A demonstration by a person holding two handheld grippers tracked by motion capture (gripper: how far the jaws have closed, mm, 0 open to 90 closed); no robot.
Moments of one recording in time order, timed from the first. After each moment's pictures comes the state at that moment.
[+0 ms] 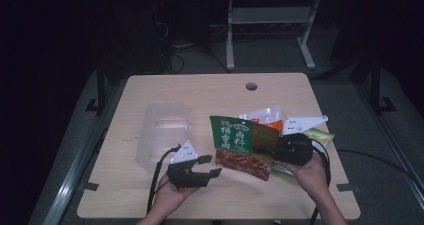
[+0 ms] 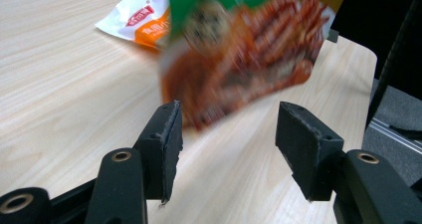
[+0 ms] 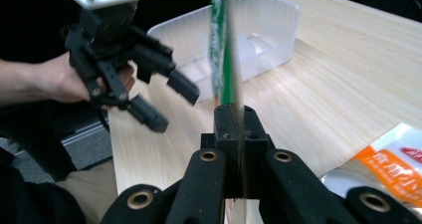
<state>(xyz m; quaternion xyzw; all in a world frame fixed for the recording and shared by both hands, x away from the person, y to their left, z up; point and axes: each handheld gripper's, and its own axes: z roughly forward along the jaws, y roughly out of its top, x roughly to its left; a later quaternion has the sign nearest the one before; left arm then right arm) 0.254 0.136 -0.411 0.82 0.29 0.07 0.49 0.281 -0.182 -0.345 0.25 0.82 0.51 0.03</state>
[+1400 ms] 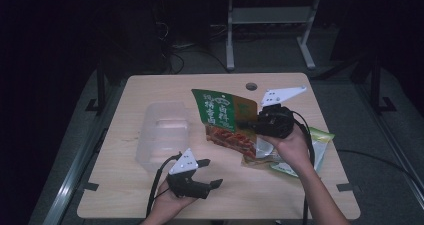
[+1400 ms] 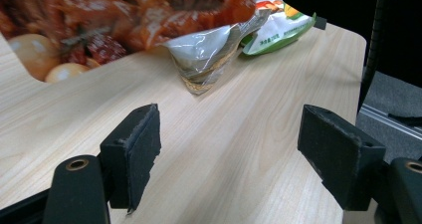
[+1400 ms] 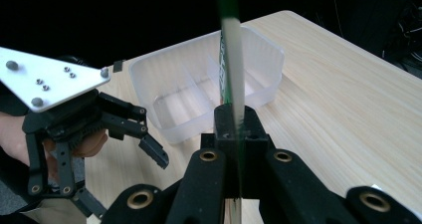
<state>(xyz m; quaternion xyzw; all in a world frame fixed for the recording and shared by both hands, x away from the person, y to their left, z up) 0.242 0.135 -0.421 0.82 0.26 0.07 0.50 0.324 -0.139 -0.300 0.23 0.83 0.50 0.06</state>
